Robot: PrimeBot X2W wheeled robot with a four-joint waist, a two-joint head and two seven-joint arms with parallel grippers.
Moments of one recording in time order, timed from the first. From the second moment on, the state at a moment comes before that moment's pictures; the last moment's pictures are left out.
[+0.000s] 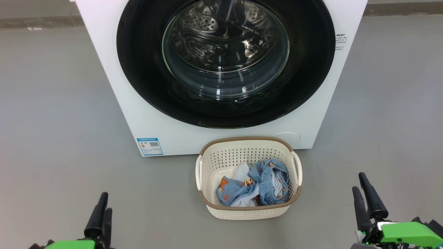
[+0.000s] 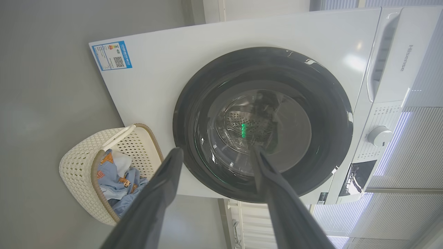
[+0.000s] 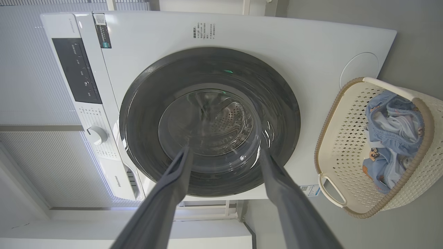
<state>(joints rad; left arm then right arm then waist) -0.04 0.02 0.03 0.26 -1.58 -0.12 0.03 -0.05 -0.04 -0.08 0.25 1.60 0.13 0.04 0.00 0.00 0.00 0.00</state>
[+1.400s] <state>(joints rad) -0.07 0.05 -0.04 0.20 -1.06 -0.12 -0.09 -0.11 -0.10 0.03 0.24 1.14 0.13 -0.09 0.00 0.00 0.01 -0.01</state>
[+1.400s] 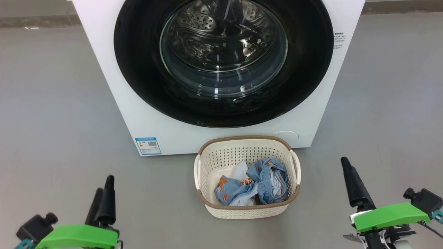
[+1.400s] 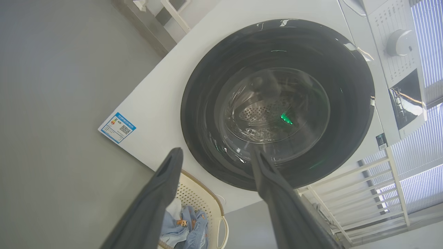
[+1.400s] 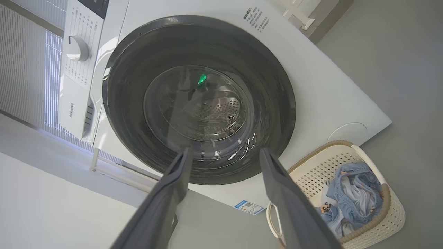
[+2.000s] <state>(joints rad) -0.09 0.05 -0.05 0.22 -0.74 -0.12 -0.14 -0.15 -0.12 0.09 0.29 0.82 0.13 -0.14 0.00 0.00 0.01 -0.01</state>
